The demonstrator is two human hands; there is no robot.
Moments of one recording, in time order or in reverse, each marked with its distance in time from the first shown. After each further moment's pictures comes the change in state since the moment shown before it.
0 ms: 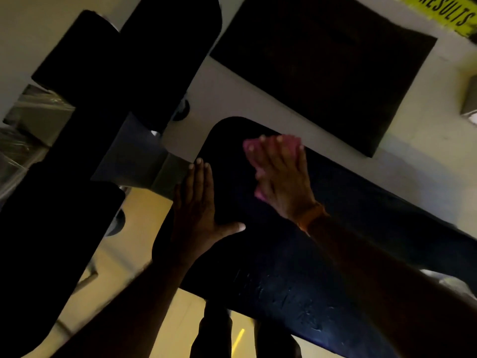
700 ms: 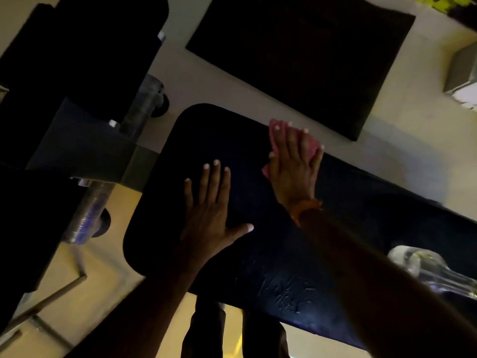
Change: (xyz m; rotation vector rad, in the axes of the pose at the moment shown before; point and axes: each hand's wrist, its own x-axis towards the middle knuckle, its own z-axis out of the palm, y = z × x) left_hand -0.010 0.071 0.037 0.146 -0.037 0.161; right_hand -0.041 0.044 0.003 0.117 0.046 0.507
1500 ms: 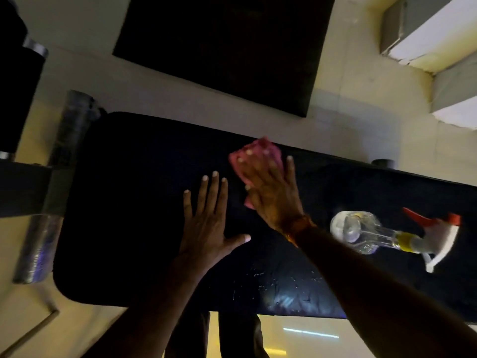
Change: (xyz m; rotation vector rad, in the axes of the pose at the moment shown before) left_hand 0.009 0.117 0.029 0.045 -0.149 0.175; right_hand -0.082 0.123 -0.014 -0.075 -0.020 -0.247
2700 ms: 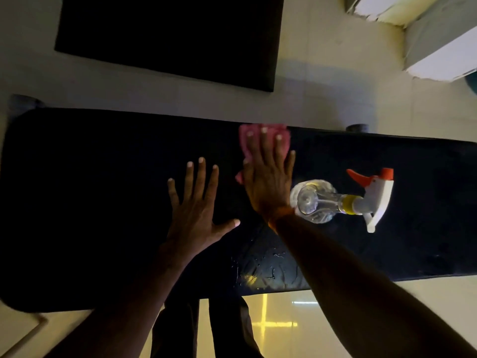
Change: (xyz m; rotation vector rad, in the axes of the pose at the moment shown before) left_hand 0.022 0.067 0.030 0.087 -0.037 0.094; right_hand -0.050 0.047 -0.002 0.266 -0.007 0.569
